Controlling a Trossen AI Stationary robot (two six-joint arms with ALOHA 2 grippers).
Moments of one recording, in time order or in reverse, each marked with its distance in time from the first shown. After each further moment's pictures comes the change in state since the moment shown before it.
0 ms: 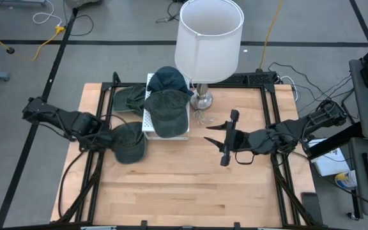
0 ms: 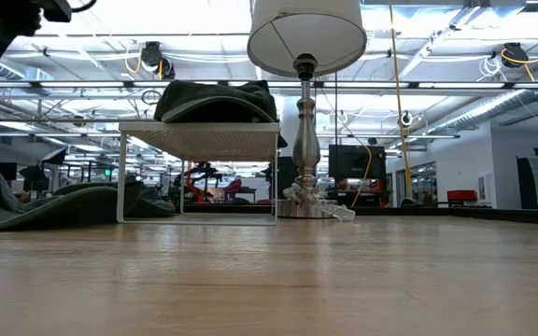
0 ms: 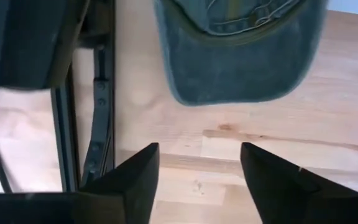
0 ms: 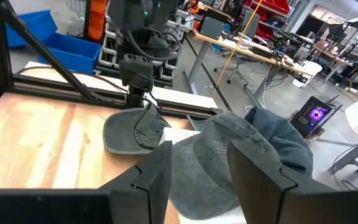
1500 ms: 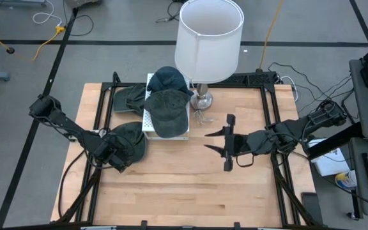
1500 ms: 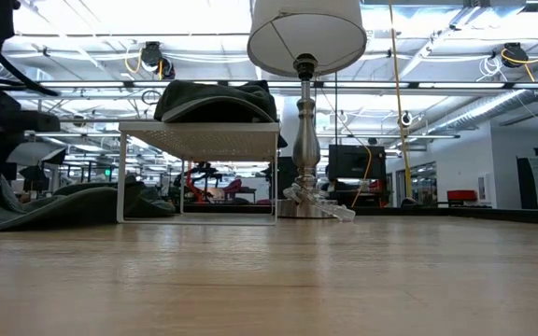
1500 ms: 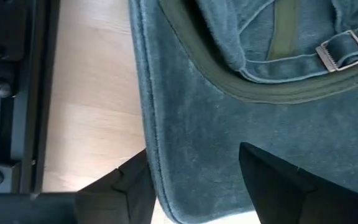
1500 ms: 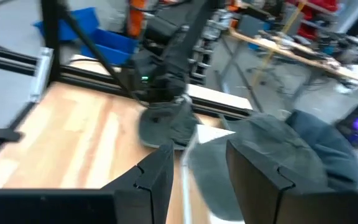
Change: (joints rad) left arm -0.200 0.137 -0.522 0.524 -0.218 -0.266; right arm 0.000 0.000 0.000 -0.036 -0.148 0.002
